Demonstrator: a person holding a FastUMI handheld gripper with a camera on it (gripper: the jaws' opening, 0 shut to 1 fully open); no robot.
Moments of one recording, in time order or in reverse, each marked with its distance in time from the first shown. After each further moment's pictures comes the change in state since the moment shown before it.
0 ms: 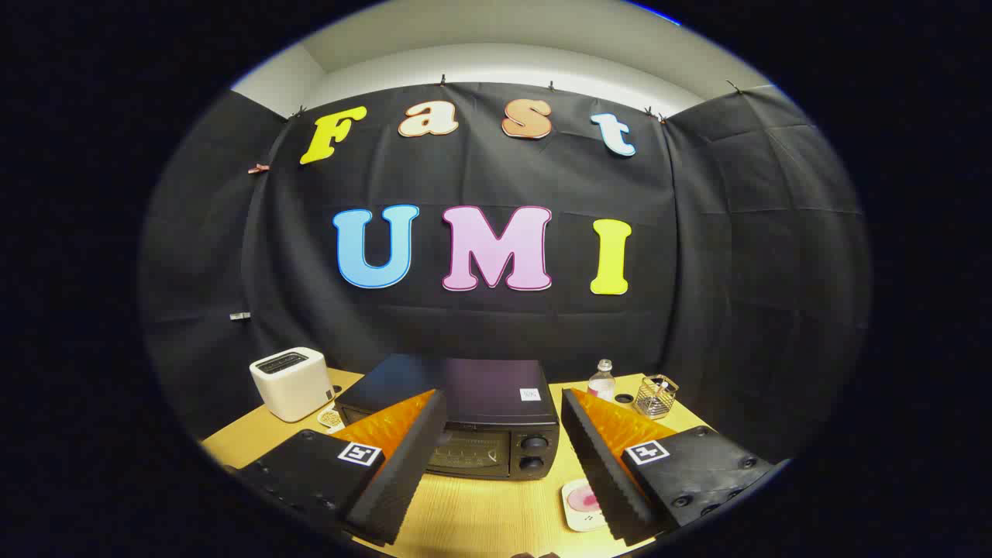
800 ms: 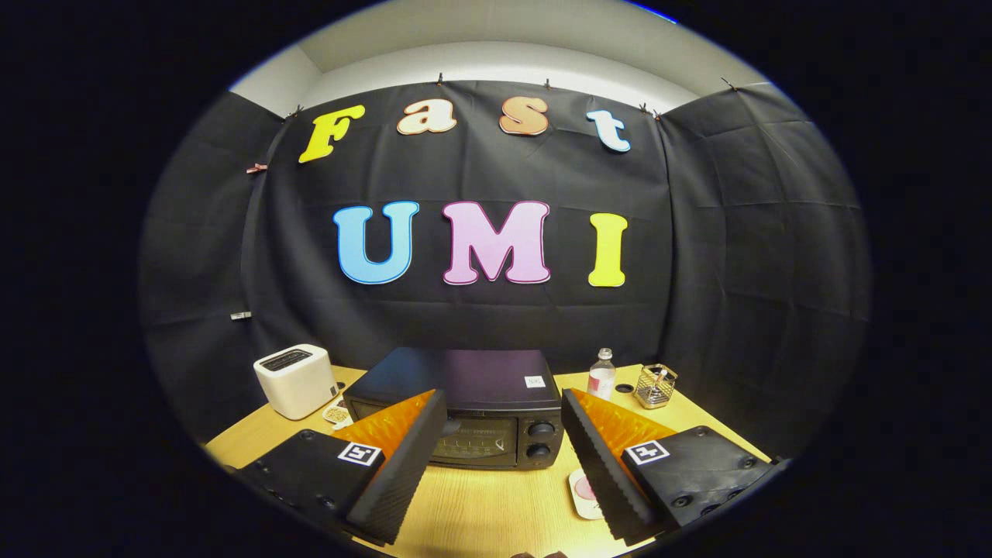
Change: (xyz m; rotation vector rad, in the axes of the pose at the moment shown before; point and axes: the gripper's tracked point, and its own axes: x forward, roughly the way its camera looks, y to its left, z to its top) arm -0.013 0.013 -0.008 0.011 0.018 -0.009
